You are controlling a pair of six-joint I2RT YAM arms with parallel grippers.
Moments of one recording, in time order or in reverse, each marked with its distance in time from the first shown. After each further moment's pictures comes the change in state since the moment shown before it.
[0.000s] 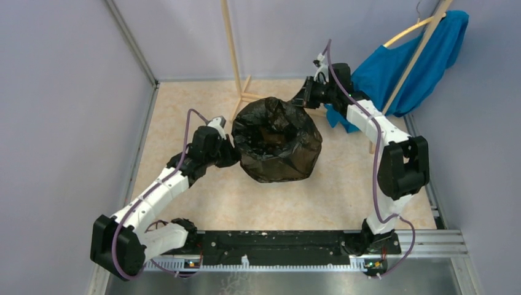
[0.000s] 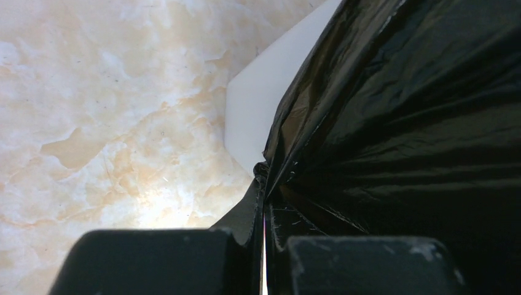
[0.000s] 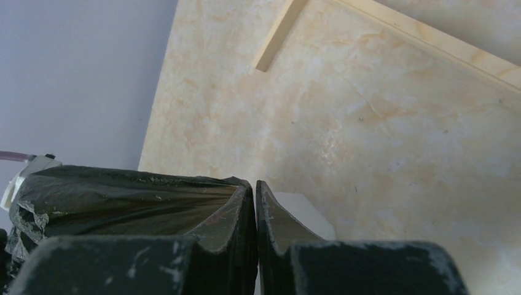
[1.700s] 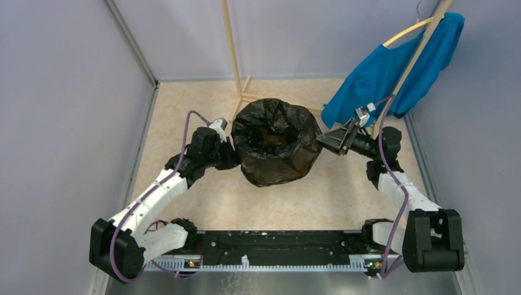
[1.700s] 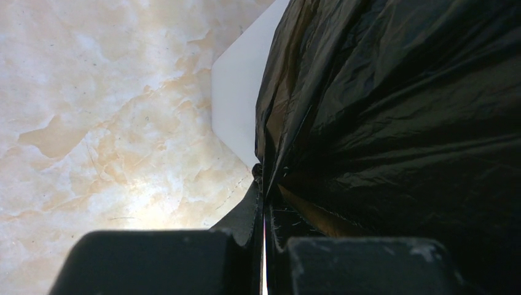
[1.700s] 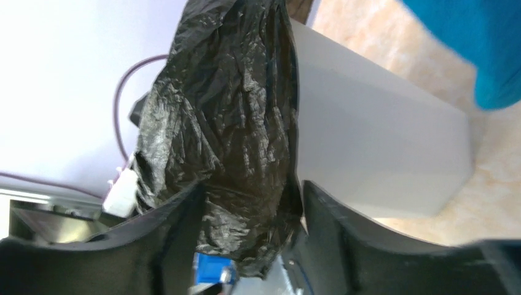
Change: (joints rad) left arm 0.000 -0.026 0.002 -0.044 0.071 0.011; right arm -0.288 -0.657 -0.988 0.836 -0.428 0.663
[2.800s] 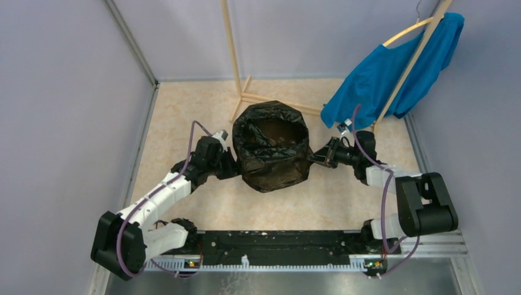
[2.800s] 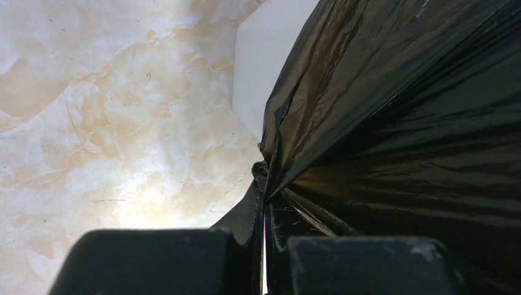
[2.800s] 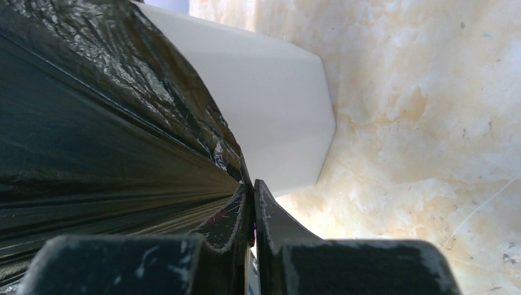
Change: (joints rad) left arm 0.003 0.030 -0.138 0.075 0.034 -0.071; right arm 0.123 0.282 -0.053 -0.150 0.163 -0.336
